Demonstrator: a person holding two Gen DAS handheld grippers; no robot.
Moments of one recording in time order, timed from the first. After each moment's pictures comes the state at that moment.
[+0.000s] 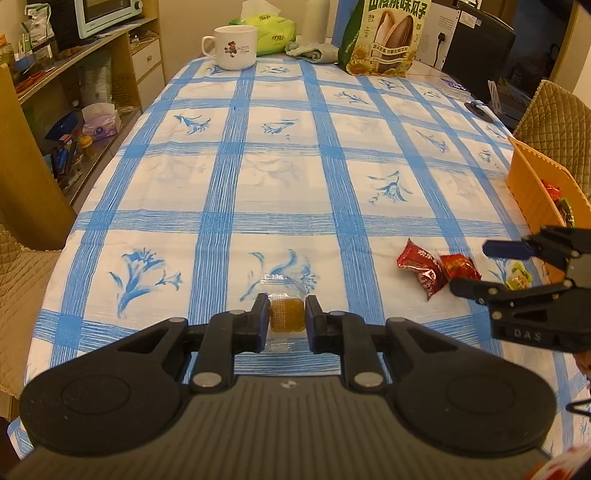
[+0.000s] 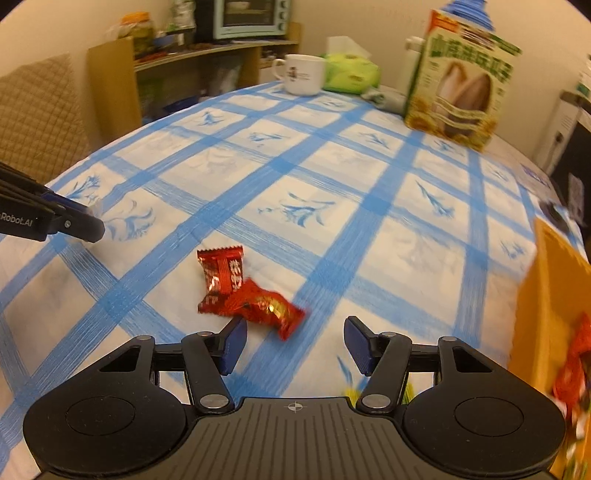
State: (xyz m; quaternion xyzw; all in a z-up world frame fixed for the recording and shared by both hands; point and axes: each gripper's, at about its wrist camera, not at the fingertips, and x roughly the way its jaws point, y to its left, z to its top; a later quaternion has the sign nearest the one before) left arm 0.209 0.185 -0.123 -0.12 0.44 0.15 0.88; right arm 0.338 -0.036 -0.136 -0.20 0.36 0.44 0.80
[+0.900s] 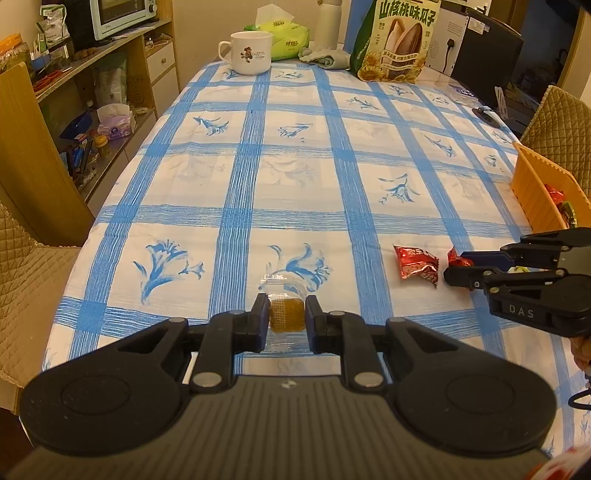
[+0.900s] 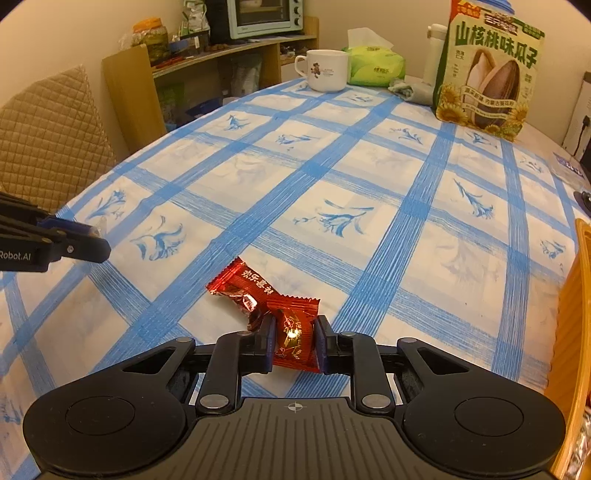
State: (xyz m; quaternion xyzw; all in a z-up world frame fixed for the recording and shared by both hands) left arm 0.191 0.182 -0.112 -0.11 0.44 0.17 0.88; right arm 0.339 -0.030 -0.127 -0.15 0.40 0.46 0.78
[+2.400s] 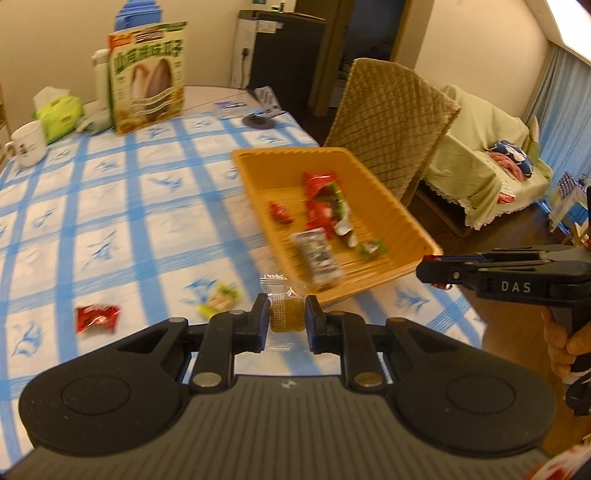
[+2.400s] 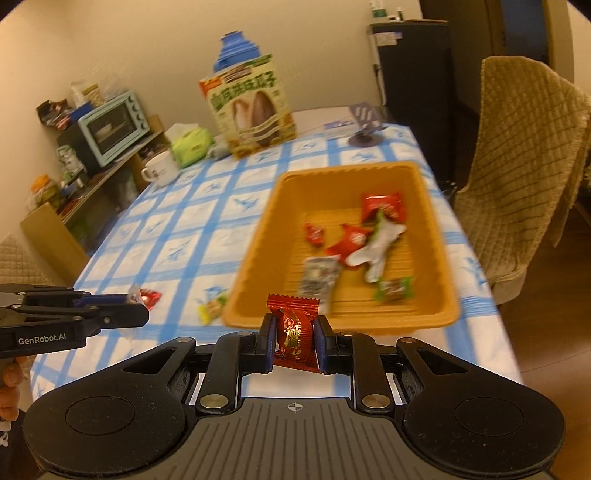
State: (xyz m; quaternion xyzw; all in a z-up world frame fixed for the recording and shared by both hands) left arm 0.243 -0.056 -0.045 -0.06 0.39 -0.07 0.91; right arm 0.318 -0.323 -0.030 0.06 0.41 0.29 0.86
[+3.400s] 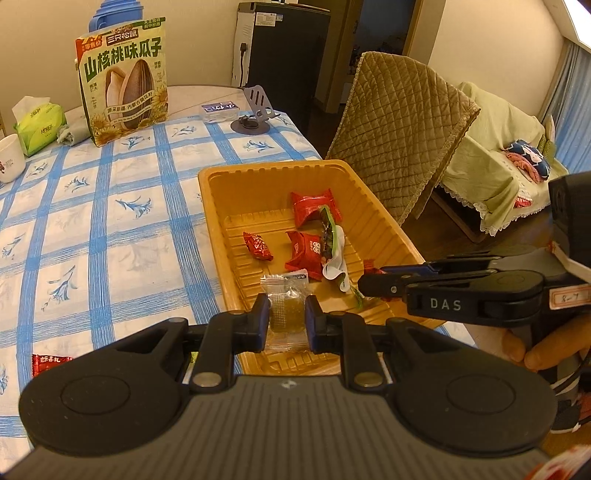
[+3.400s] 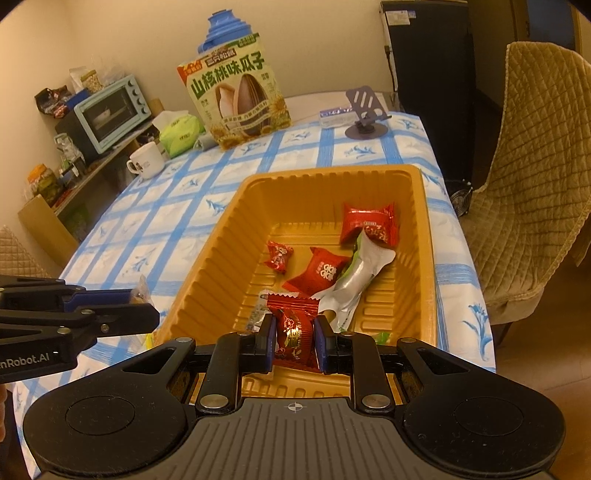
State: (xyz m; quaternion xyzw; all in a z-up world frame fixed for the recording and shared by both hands) left arm 0.327 -0.098 -0.058 -0.05 0.41 -0.04 0.91; right arm 0.419 -0.319 -0.073 0.04 0.44 0.33 0.84
